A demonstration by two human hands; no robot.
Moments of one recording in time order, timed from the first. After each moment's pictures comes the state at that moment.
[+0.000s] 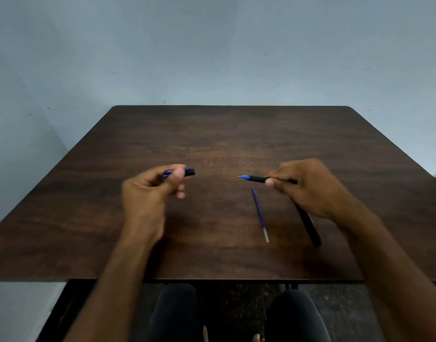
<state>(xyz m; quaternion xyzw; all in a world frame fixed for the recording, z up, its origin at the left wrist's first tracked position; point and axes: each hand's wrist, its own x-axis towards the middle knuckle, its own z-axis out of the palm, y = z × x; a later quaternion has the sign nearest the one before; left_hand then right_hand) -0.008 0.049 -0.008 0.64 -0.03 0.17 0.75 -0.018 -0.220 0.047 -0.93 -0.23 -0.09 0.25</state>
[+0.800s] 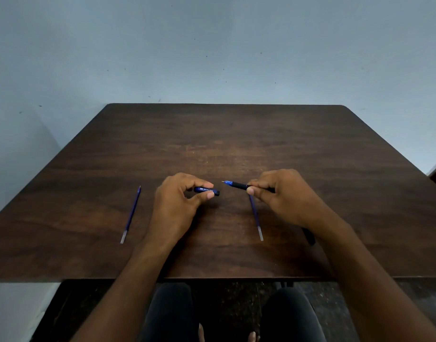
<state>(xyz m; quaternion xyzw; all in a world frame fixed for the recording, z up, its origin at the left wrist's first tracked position) -0.003 0.027 -0.022 0.87 -0.09 0.15 0.46 -0.017 -0.201 0.023 -0.94 -0.16 -0.04 0.29</state>
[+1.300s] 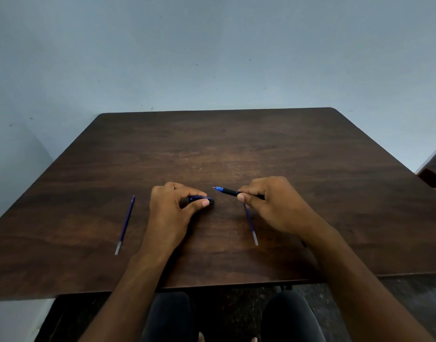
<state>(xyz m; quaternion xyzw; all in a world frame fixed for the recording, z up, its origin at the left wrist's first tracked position) 0.002 0.030 -0.026 0.91 -0.09 0.13 0.39 -0.021 -0.197 0.018 -0.93 -0.17 -0.04 0.31</state>
